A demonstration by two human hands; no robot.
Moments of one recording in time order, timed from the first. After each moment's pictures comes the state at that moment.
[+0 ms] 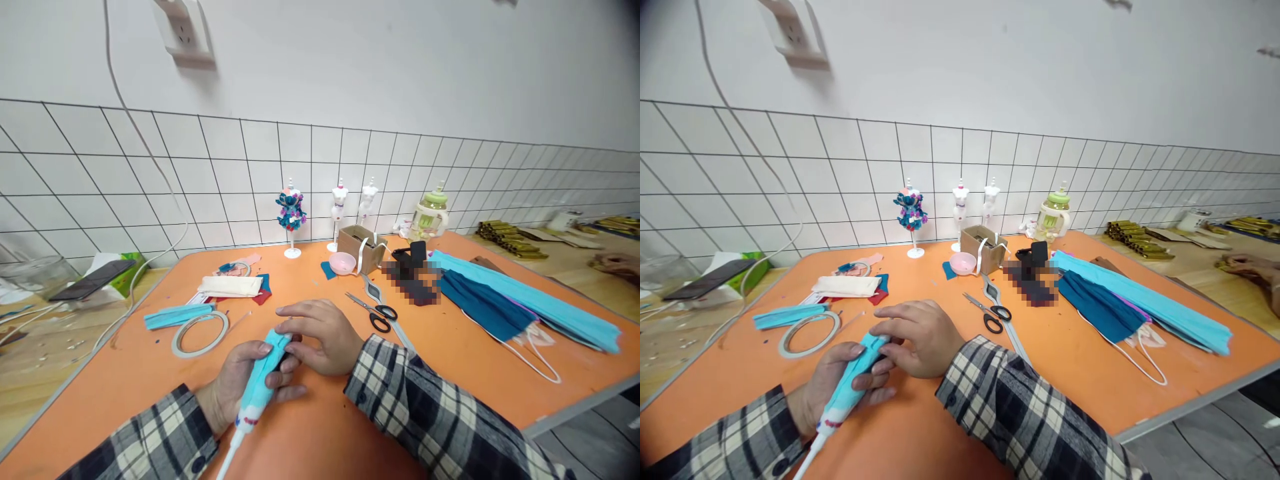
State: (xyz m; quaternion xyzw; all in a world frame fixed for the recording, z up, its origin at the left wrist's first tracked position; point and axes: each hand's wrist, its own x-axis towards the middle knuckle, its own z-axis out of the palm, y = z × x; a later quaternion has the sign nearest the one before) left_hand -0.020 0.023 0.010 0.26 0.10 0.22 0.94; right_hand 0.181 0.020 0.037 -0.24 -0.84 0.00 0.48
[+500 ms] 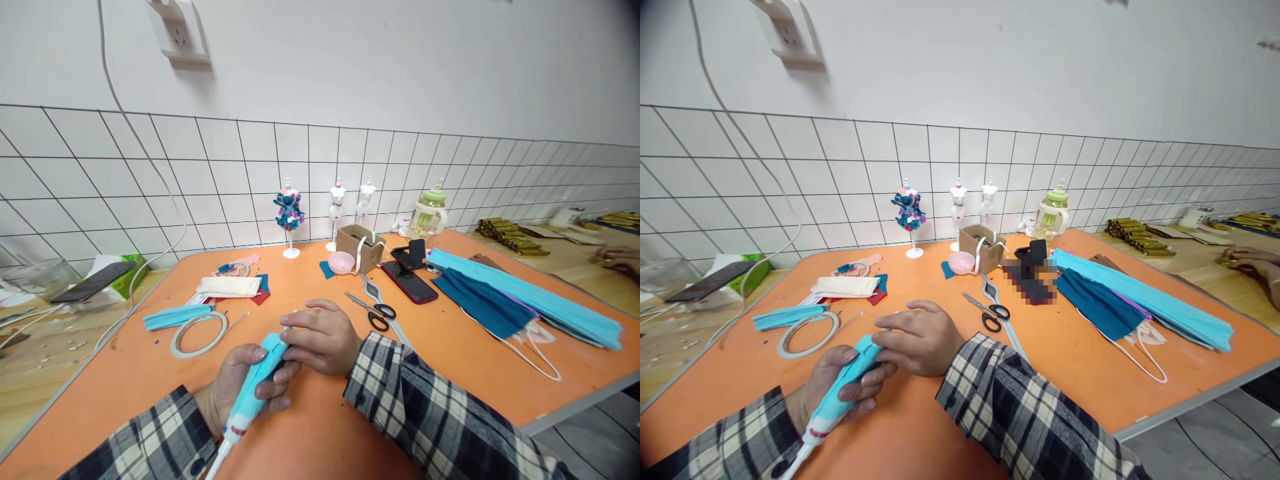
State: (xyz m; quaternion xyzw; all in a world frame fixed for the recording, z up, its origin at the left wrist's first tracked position) left_hand -0.020 0.021 0.009 0.26 0.04 0.15 0.95; right_hand 0.186 0.021 0.024 -0.19 -0.82 -0.13 0.53
